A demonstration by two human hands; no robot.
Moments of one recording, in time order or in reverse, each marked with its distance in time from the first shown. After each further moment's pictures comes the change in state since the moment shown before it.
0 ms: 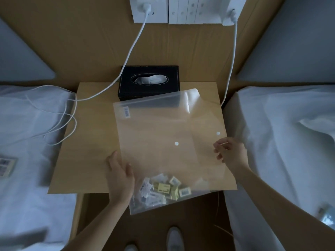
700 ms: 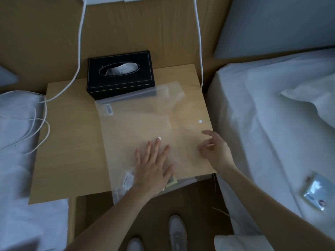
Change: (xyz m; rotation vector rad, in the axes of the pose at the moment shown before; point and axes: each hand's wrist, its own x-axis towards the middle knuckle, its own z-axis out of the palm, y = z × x) left_hand -0.033 0.043 0.078 0.878 -0.641 0.599; right_hand -0.024 0.041 0.002 0.102 -0.086 0.043
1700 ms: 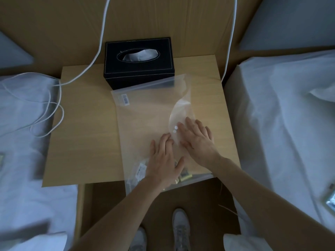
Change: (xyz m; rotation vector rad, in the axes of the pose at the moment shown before) left_hand -0.003 -0.006 -0.007 -0.213 0.123 -0.021; right_hand 0.007 -0.033 0.066 -0.805 -0.334 -0.433
